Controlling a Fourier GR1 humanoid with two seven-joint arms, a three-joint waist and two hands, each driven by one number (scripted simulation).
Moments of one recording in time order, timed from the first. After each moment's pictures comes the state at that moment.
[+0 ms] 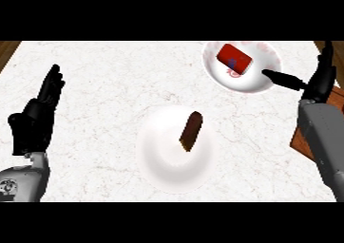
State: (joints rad) left arm -0.20 0.23 0.04 -1.62 -0.16 0.13 0.18; right arm -0.72 -0.35 -0.16 -0.63 -0.02 -0.66 -0.28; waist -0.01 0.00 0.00
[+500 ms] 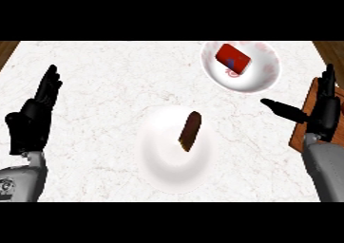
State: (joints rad) left arm -0.20 0.23 0.07 -1.60 -0.16 0.11 0.16; right arm -0.36 -0.31 -0.07 -1.11 -0.03 -0.57 -0.22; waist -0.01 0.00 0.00
